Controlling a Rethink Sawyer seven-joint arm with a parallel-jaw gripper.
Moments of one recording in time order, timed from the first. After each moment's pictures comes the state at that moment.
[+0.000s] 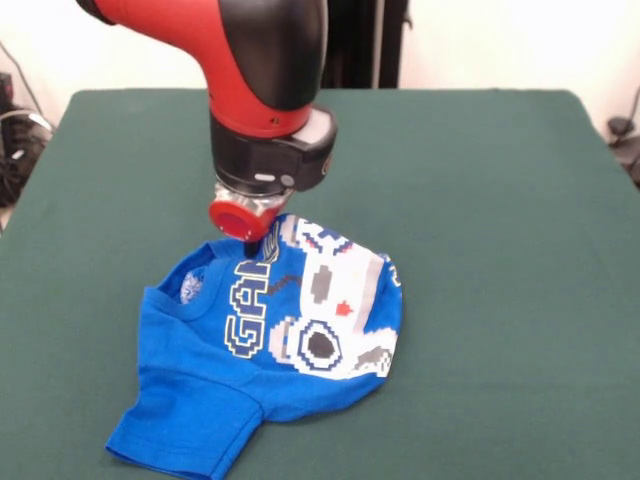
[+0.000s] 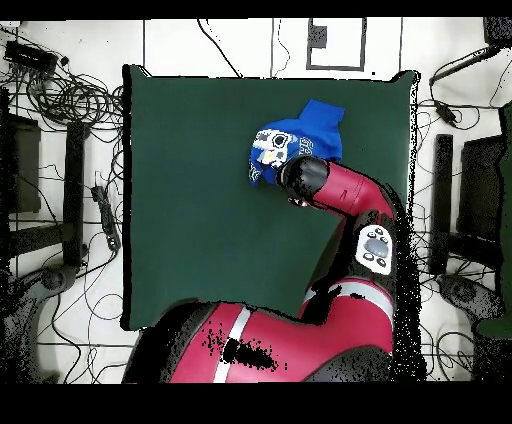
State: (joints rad) arm -0.14 -0.24 -0.29 1.28 0.17 0.67 3.29
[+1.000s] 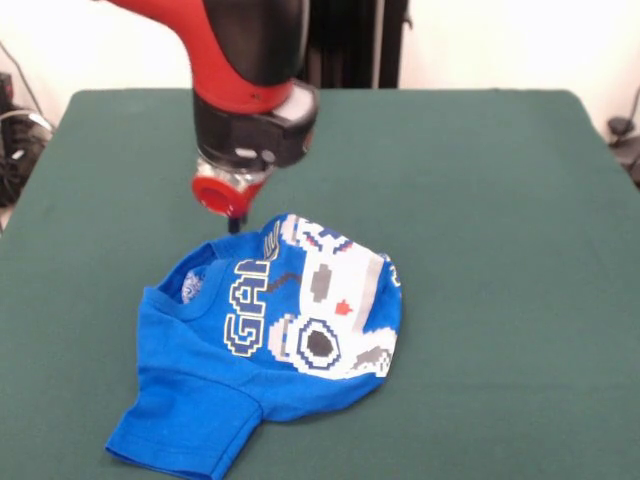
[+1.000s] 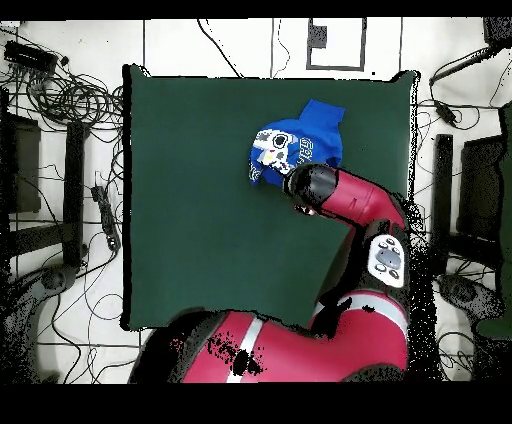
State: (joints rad) arm -0.16 -0.30 -0.29 1.35 0.13 0.67 3.29
